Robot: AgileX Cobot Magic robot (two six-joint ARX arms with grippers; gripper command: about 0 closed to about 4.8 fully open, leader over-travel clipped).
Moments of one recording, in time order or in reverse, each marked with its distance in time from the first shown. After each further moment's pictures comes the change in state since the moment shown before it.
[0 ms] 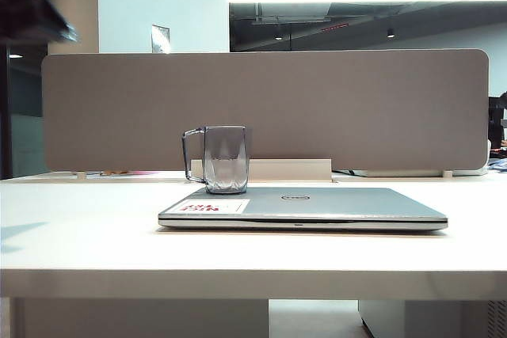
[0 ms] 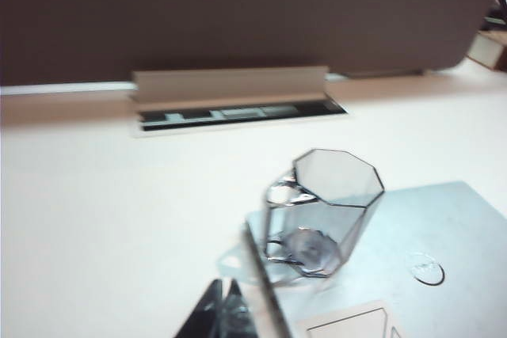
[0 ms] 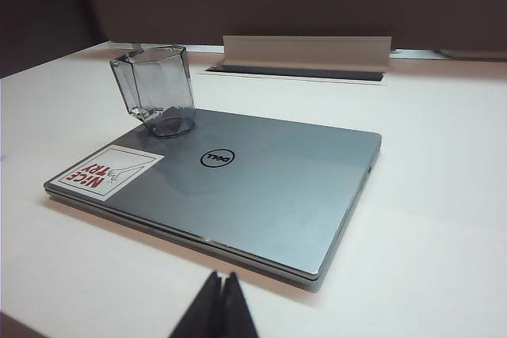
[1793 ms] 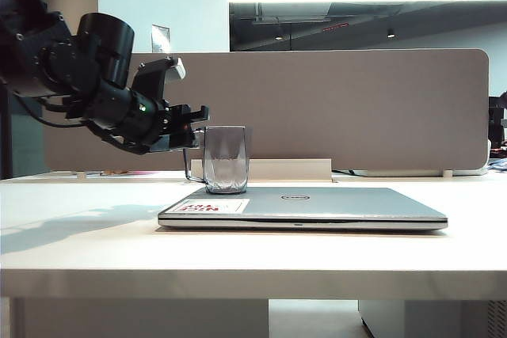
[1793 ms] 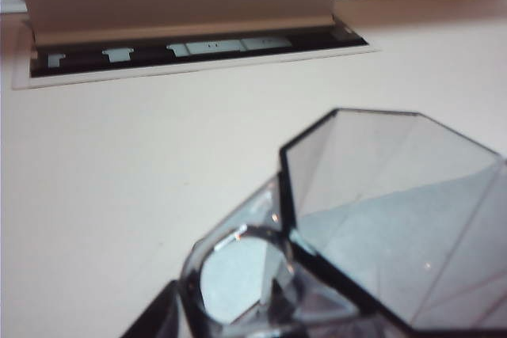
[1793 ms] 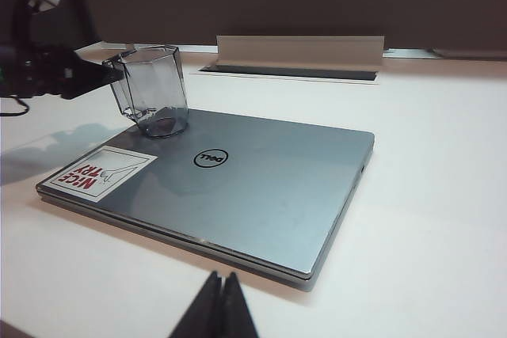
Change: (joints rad) left arm -0.190 0.827 0.444 0.259 -0.166 -0.004; right arm 0.000 0.000 0.000 0.000 0.015 0.000
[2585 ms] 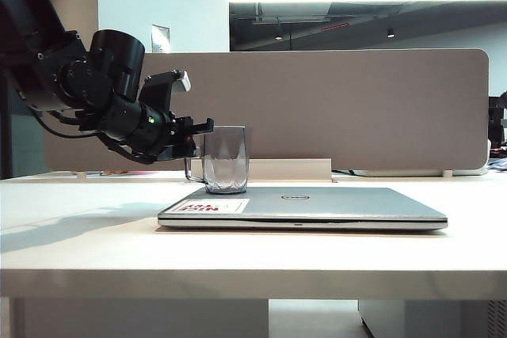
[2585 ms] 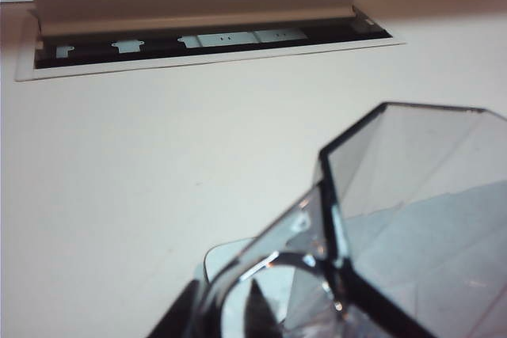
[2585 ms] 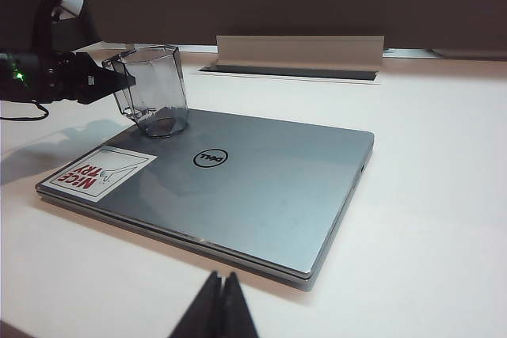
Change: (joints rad) left arm 0.001 0.079 0.069 0.001 -0.025 0.000; right arm 0.000 0.000 0.000 0.000 0.000 0.000
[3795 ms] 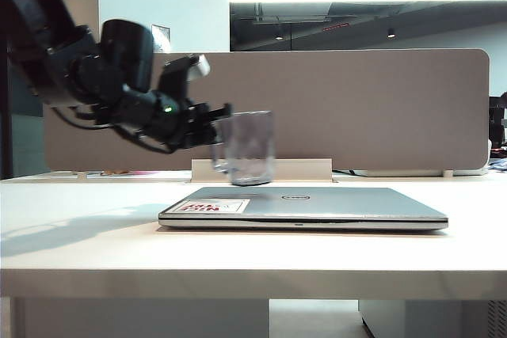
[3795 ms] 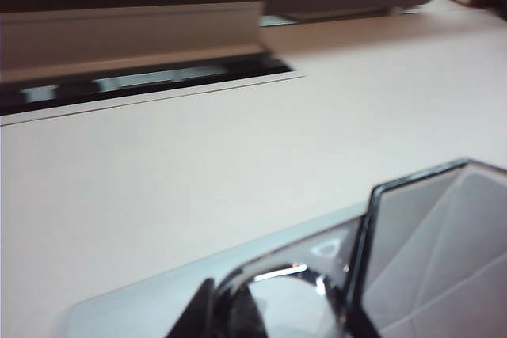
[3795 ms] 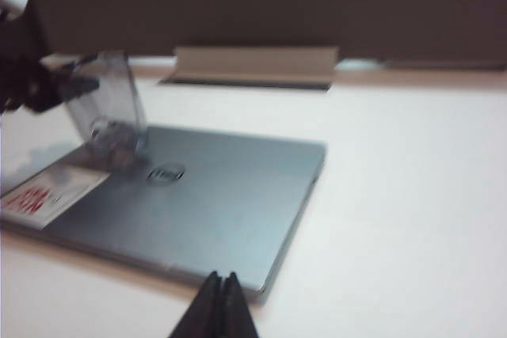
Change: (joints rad) left arm -0.068 -0.014 0.000 0.069 0.097 -0.004; right arm -0.001 0.000 0.000 0.035 0.113 -0.004
